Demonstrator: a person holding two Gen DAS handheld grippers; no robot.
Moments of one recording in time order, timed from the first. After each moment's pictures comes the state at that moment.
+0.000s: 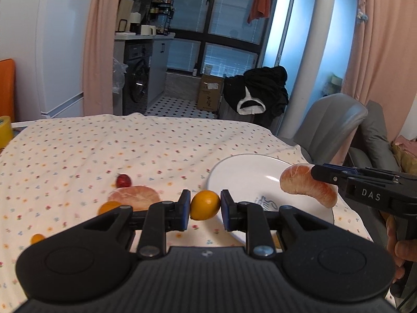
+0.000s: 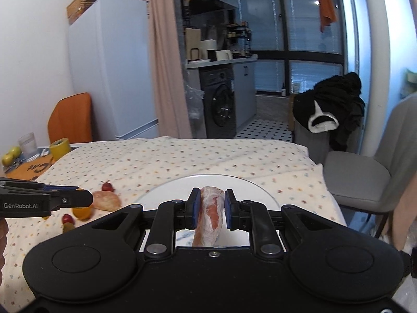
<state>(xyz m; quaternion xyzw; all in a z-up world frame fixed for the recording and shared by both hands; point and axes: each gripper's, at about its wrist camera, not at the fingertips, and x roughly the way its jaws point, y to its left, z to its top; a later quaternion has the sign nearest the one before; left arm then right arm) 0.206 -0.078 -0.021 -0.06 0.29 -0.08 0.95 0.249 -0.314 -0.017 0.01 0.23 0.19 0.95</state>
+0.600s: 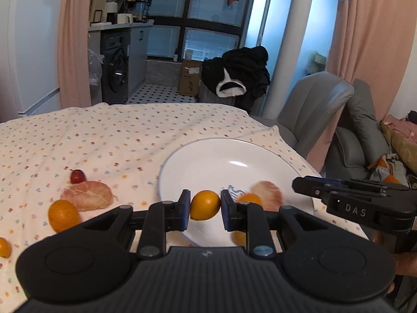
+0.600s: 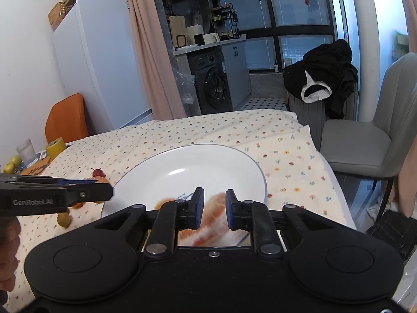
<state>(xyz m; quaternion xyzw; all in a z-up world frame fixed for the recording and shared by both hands) 0.227 -0.124 -0.035 -0.04 0.32 -0.12 0.94 0.249 -0.343 -0.044 0.06 0.28 0.18 0.94</state>
